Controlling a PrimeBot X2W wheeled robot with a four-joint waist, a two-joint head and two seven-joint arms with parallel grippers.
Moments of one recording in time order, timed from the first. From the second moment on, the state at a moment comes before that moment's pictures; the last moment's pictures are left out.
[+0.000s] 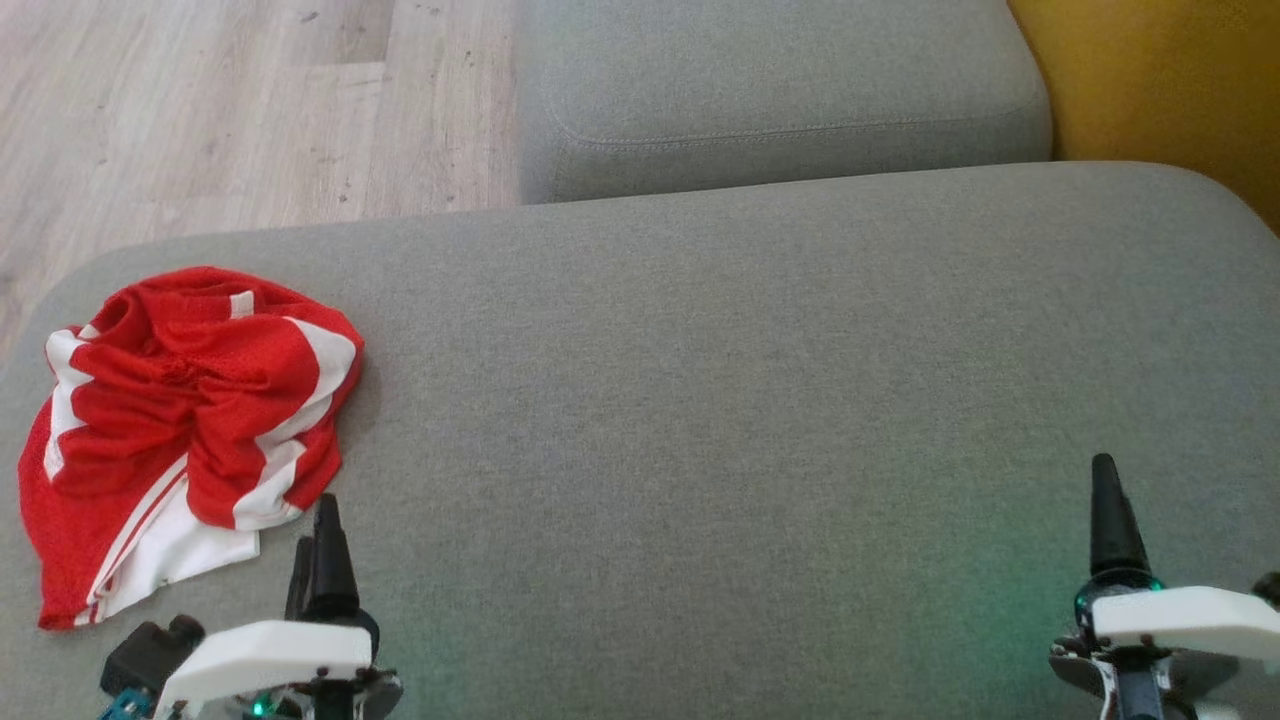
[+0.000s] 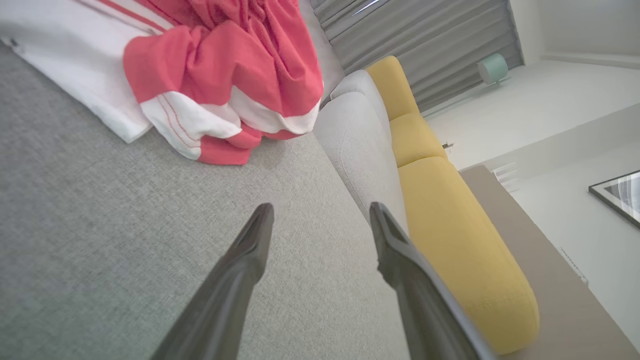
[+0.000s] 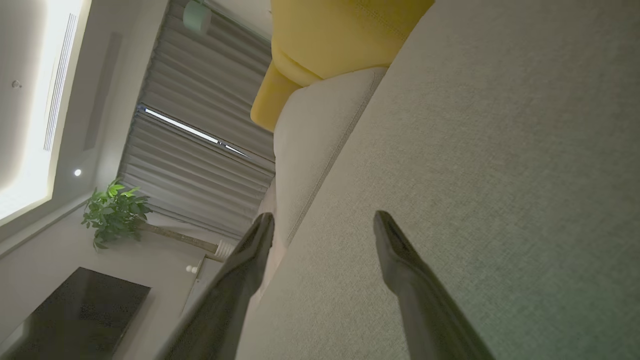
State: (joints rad) left arm 0.01 0.03 -0.07 0.25 -1.15 -0.06 -0.01; right arm 0.04 -0.03 -0.10 0.26 1.09 0.11 -0.01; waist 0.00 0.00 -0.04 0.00
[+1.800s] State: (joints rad) left arm 0.01 0.04 -0.26 0.17 -0.44 0.05 -0.16; right arm 0.08 -0.04 -0.03 0.14 0.33 0.12 -0.16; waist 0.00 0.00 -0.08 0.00
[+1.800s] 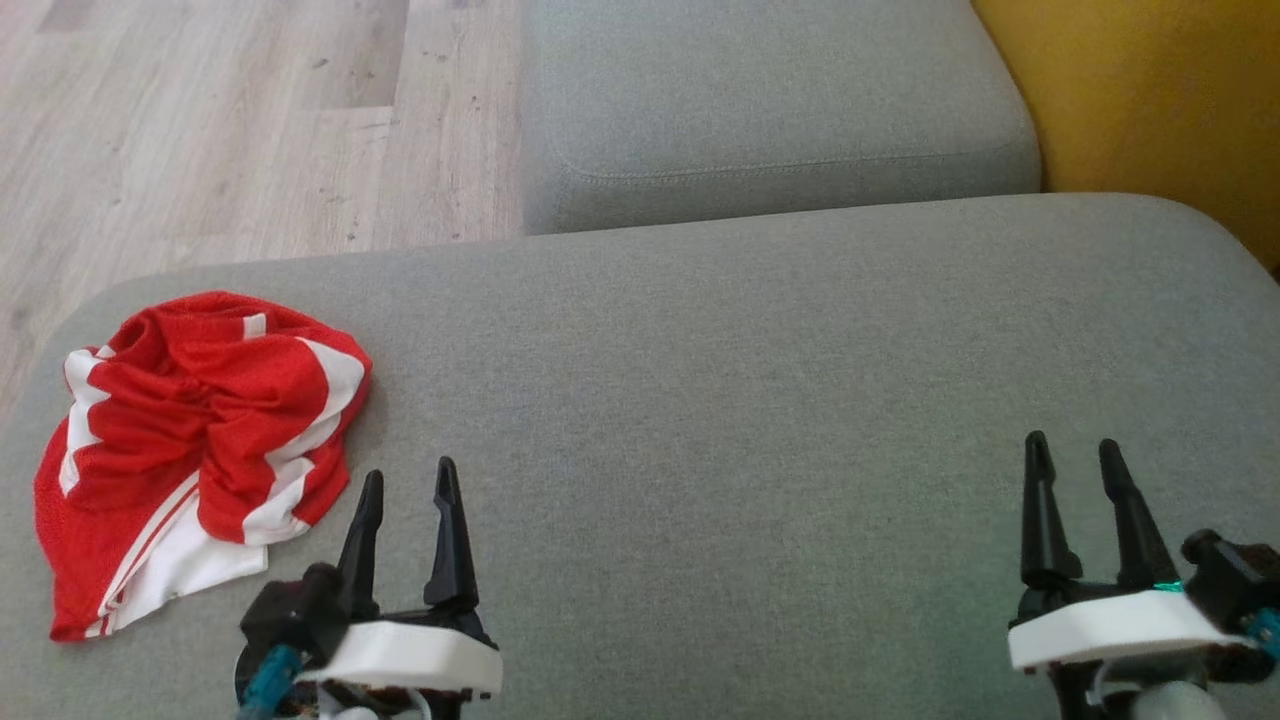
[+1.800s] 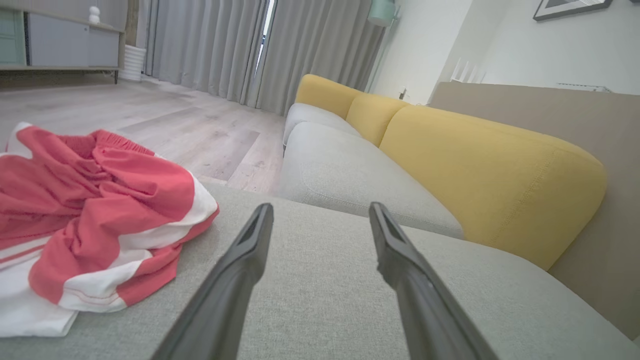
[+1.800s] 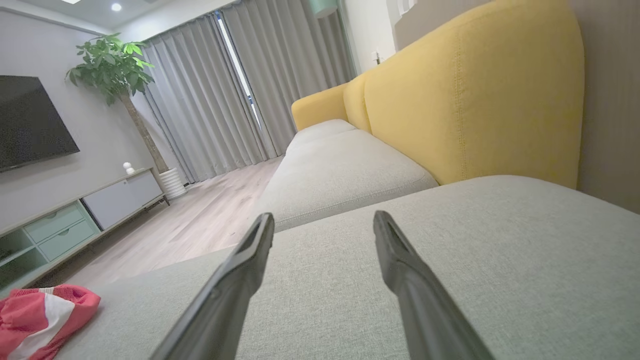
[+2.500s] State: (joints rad) left arm 0.03 0.05 -0.26 0.18 -0.18 0.10 -0.23; right arm 0.11 -0.04 0.03 0.15 0.07 0.12 -0.23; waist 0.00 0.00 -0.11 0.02
